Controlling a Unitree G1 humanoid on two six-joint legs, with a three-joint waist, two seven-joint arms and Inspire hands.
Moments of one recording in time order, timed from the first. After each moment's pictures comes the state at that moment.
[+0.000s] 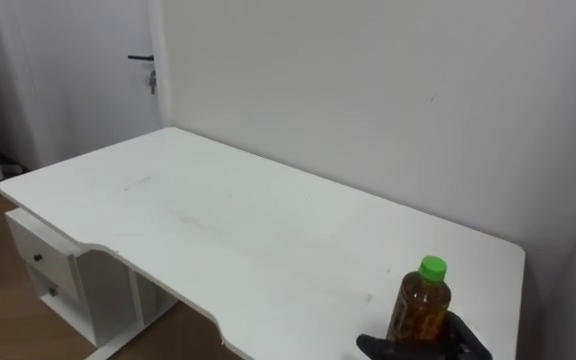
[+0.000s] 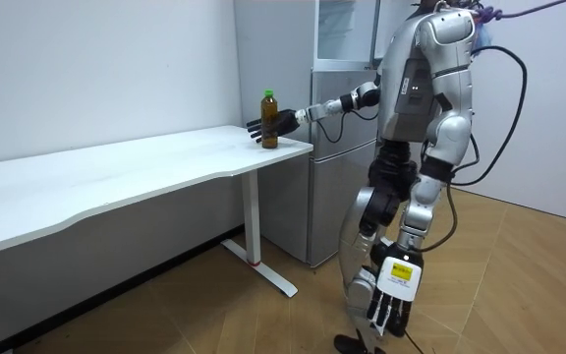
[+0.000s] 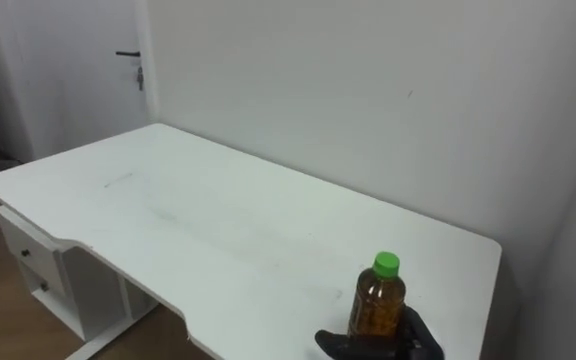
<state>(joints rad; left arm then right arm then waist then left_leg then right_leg) 0.30 0.24 0.04 1.01 0.27 0.12 0.03 -0.33 -0.34 0.25 0.63 0.59 -0.04 -0.08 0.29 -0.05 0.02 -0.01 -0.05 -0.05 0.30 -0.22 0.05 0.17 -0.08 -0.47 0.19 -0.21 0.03</state>
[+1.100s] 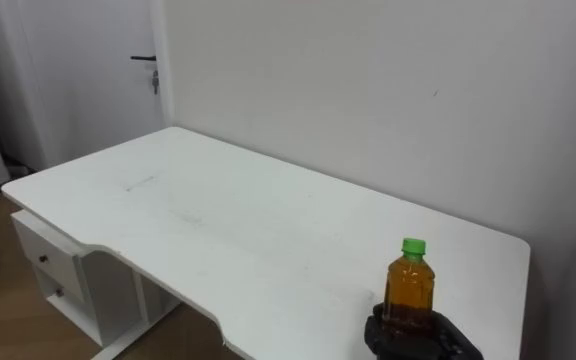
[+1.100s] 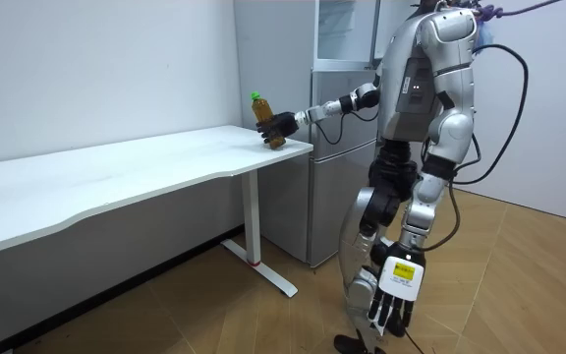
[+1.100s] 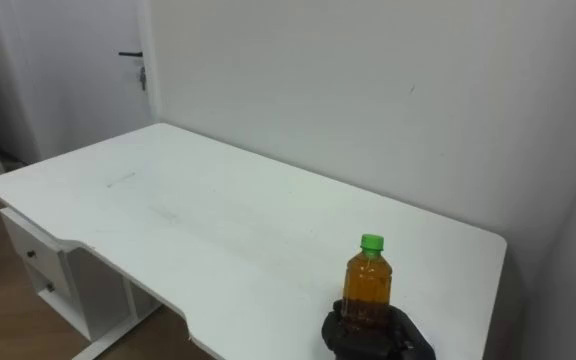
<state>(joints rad) 0.30 0.24 0.07 0.99 0.27 0.11 0.01 -0.32 -0.36 0.26 0.56 0.62 0.01 -0.01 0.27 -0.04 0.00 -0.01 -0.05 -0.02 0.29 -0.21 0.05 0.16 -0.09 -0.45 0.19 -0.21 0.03</state>
